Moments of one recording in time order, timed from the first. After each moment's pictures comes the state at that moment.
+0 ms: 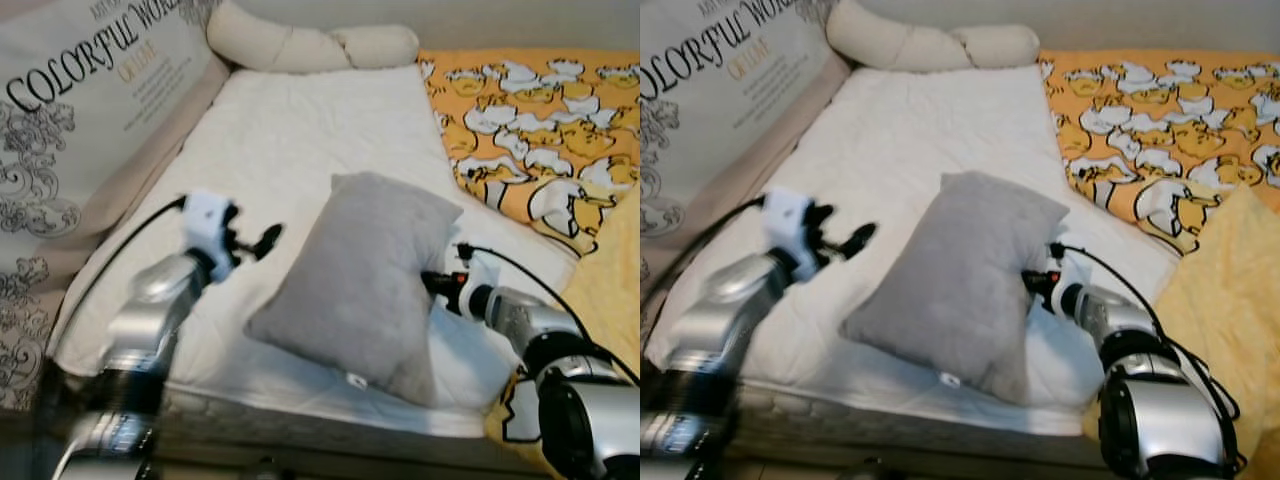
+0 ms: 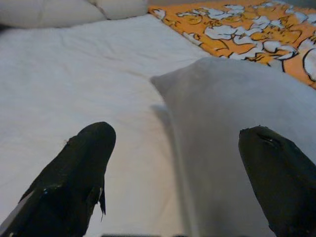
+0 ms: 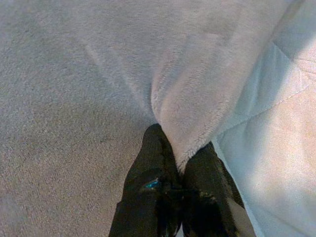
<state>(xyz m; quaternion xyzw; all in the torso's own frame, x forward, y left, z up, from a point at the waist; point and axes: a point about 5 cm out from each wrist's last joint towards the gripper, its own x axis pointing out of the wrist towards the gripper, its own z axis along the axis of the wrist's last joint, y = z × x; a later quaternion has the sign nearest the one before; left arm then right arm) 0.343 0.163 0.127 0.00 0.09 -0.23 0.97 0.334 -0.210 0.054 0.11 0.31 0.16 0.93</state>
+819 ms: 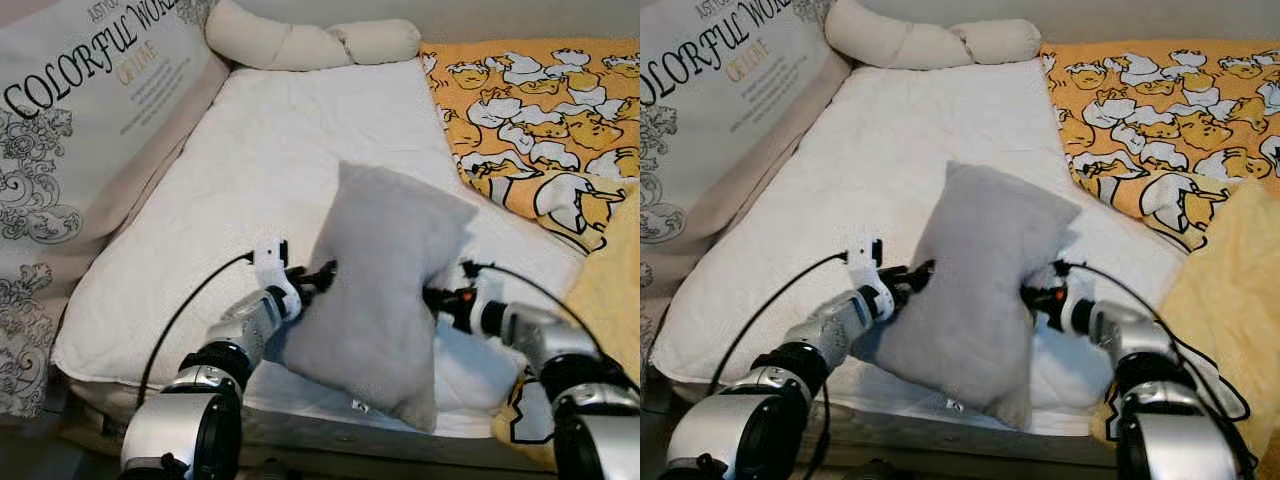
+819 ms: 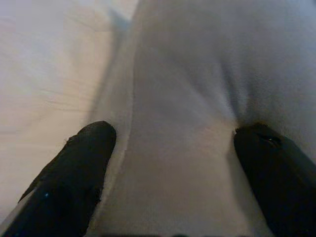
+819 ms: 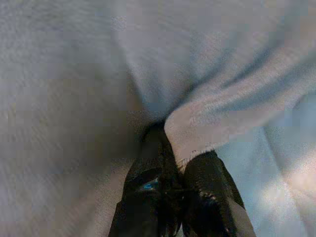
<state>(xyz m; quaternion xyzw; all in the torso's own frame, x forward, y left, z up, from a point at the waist) 0.332 0.084 0.047 -0.27 0.23 -0.25 0.90 0.312 -0.213 0.042 0.10 0.32 0.26 0.91</state>
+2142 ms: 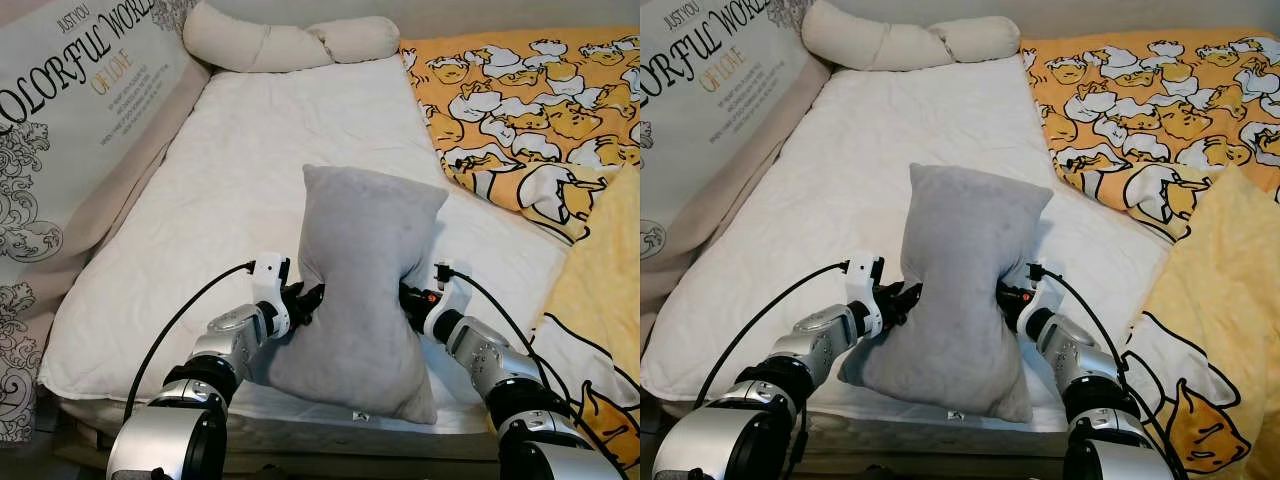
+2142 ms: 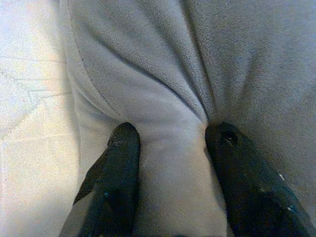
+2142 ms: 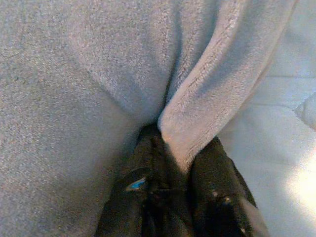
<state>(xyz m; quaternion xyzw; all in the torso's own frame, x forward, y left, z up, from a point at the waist) 0.317 0.102 0.030 -0.16 0.26 -0.29 0.91 0.309 -0.154 0.026 0.24 0.25 0.18 0.92</state>
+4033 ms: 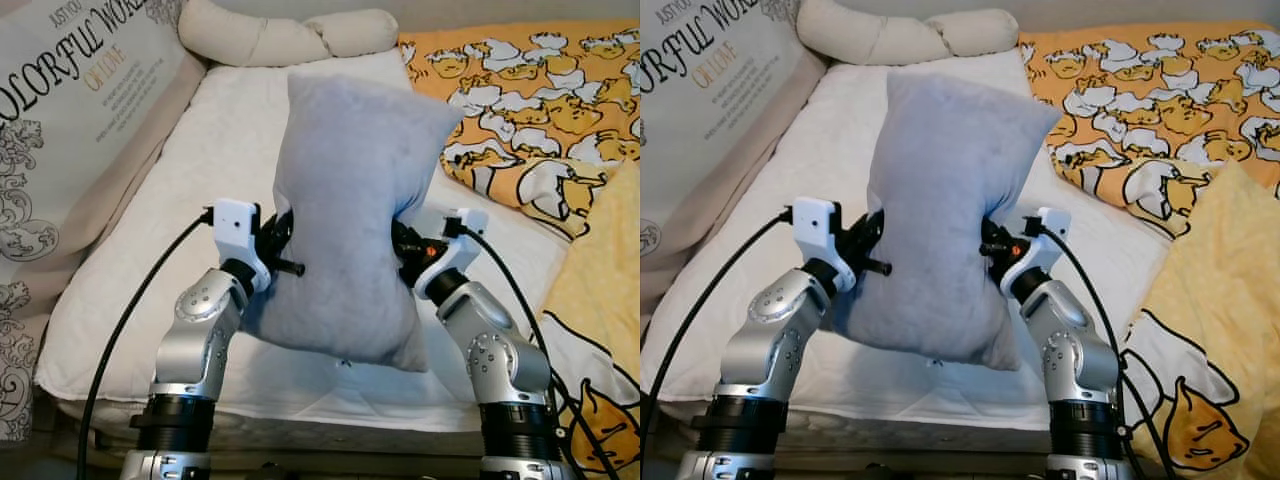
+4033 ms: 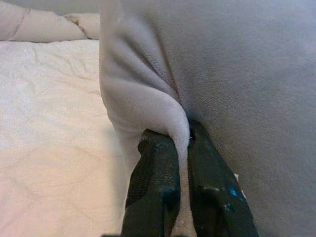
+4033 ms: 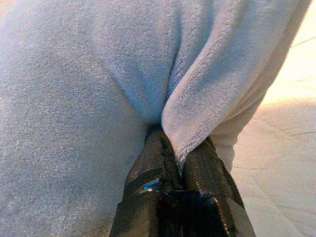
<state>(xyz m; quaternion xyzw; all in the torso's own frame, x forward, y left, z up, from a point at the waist) 0.310 0.119 0.133 -0.06 0.02 -0.22 0.97 0.305 -0.121 0.124 0.24 0.07 0.21 0.95</state>
